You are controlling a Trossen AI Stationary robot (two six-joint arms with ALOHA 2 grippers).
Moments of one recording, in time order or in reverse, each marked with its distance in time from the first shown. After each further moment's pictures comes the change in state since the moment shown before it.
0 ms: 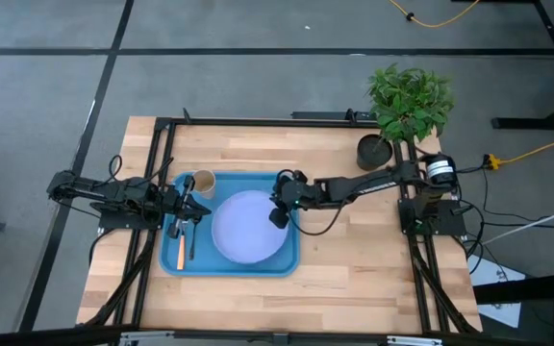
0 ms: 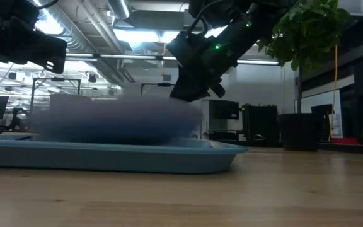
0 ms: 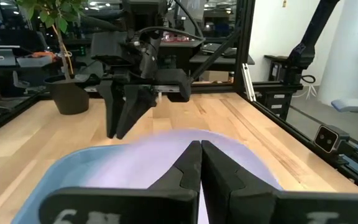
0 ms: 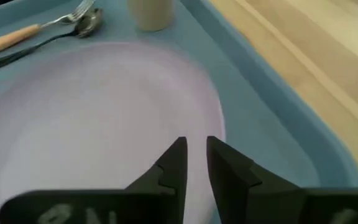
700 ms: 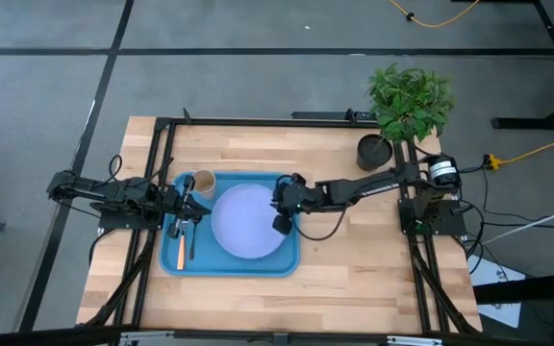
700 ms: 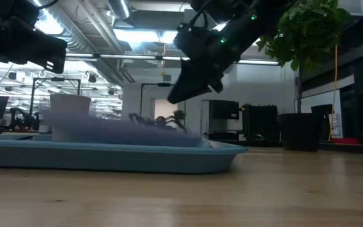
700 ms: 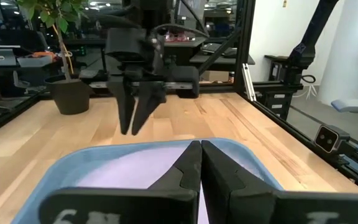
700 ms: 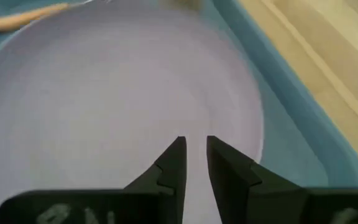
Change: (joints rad) left arm 0.000 0.000 0.000 0.000 -0.001 0.000; right arm 0.019 -0.019 -0.001 -0.017 -0.043 -0.102
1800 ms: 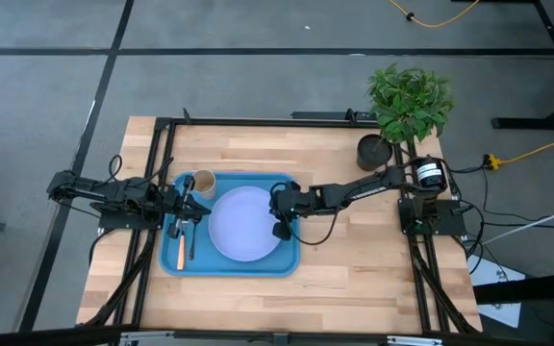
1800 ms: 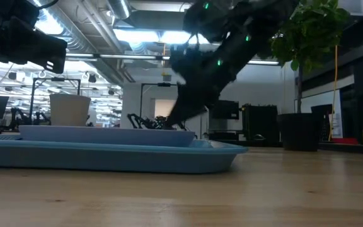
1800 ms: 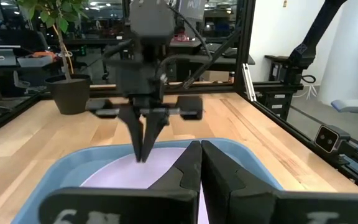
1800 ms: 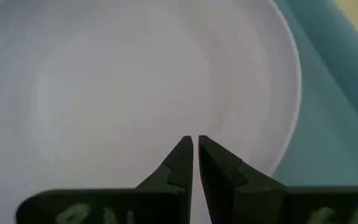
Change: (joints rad) left arm 0.000 0.000 0.000 0.000 0.000 0.000; right arm 0.004 0.109 -0.002 0.044 -0.094 -0.050
